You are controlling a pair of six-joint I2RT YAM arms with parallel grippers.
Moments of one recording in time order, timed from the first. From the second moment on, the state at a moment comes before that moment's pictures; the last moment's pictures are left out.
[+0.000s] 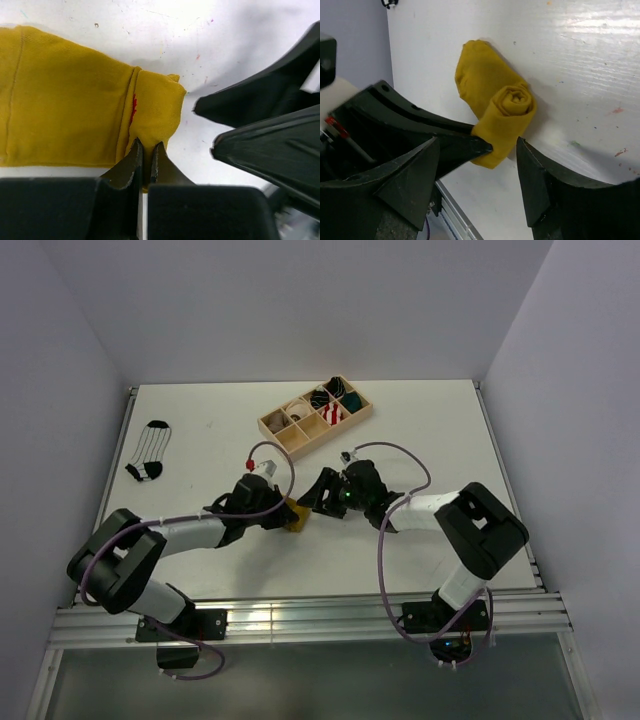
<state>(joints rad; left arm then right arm) -0.68 1.47 0.56 0.24 0.08 -0.78 0.65 1.62 0.66 0.43 -0.31 0.99</state>
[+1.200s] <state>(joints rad) -0.49 1.53 0.51 0.33 0.39 -0.90 0.65 1.80 0.72 0.46 -0.33 0.97</state>
